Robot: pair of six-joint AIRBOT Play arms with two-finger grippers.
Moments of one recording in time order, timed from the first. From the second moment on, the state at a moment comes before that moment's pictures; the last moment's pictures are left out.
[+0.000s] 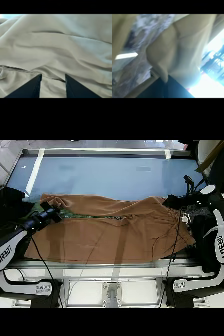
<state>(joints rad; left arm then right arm) 0.17 -1.50 0.77 -0.46 -0.19 -1.49 -0.29 -1.54 1.31 -0.99 1.13 1.19</state>
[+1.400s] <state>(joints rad) 0.37 -1.30 1.04 1.38 -0.75 -1.51 -0.29 -1.54 1.31 -1.11 1.24 1.19</state>
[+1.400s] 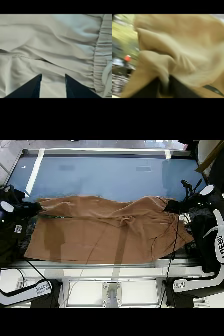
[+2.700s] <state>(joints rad) 0.33 -1.80 1.68 1.37 -0.91 -1.72 -0.48 -1.85 1.59 -0.93 0.98 1.28</state>
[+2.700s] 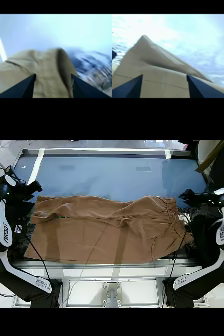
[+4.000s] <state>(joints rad) 0.37 -2.00 1.78 1.25 -0.79 -1.61 -0.40 -2.01 1.86 -1.03 0.96 1.43</state>
